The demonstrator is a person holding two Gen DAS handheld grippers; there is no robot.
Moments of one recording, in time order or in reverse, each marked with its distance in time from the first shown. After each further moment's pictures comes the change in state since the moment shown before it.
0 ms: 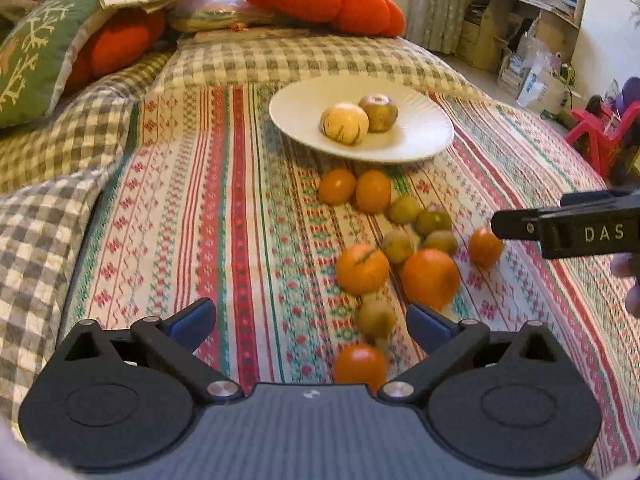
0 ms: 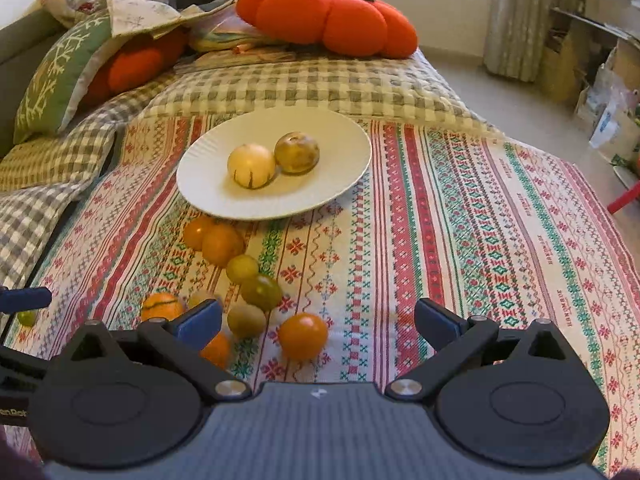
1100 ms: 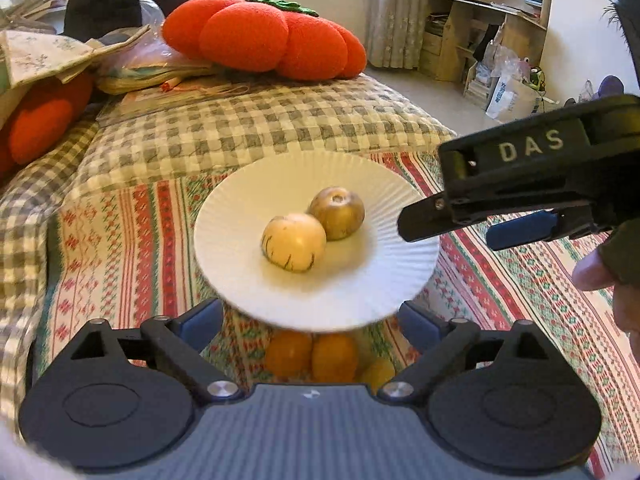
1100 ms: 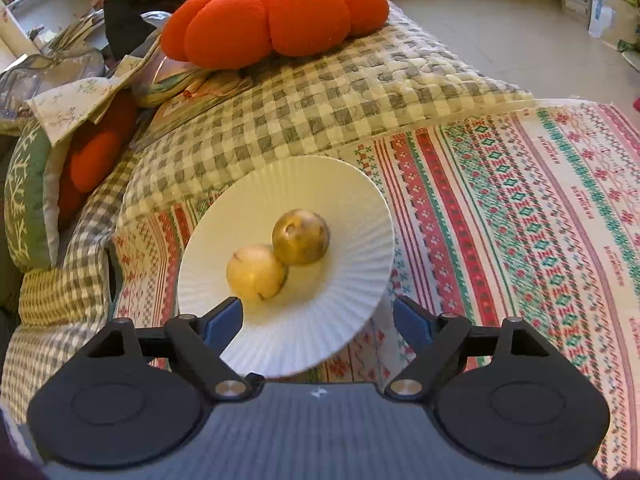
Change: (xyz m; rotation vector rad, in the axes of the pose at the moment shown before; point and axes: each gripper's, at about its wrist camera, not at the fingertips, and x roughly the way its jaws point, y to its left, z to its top) left arm 0.052 -0.028 0.104 0.085 -0.070 -0.079; right arm 0.051 -0.028 0.102 0.331 0.132 0.137
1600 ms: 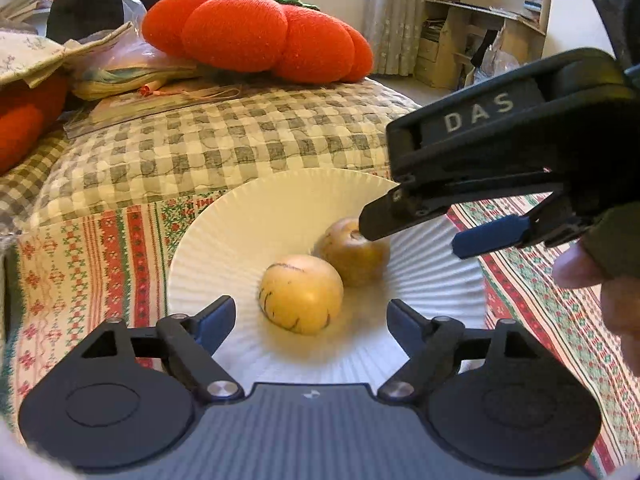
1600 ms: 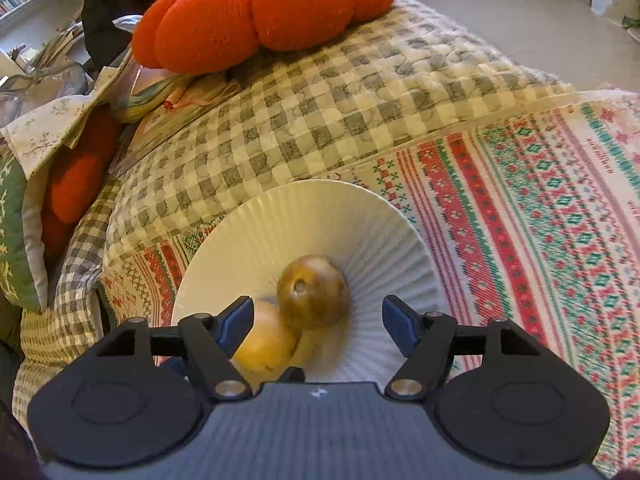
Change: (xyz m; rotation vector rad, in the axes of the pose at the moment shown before) left arm 0.052 0.011 0.027 0.019 -0.035 -0.026; right arm 0.053 0.001 0.038 0.070 0.015 0.029
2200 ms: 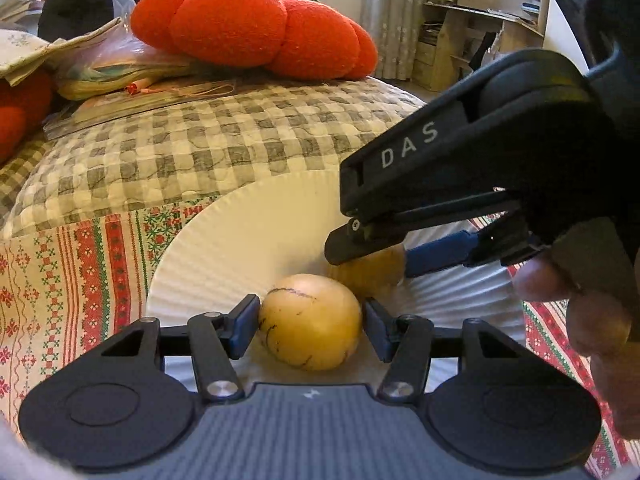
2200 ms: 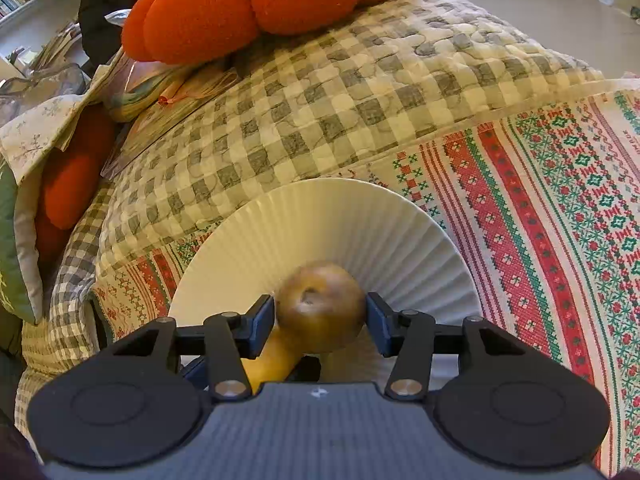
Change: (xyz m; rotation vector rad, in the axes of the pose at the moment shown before) left arm 0.045 0.009 0.008 -0.004 -0.025 -0.019; right arm 0.047 0.006 0.011 0.021 0.024 0.034
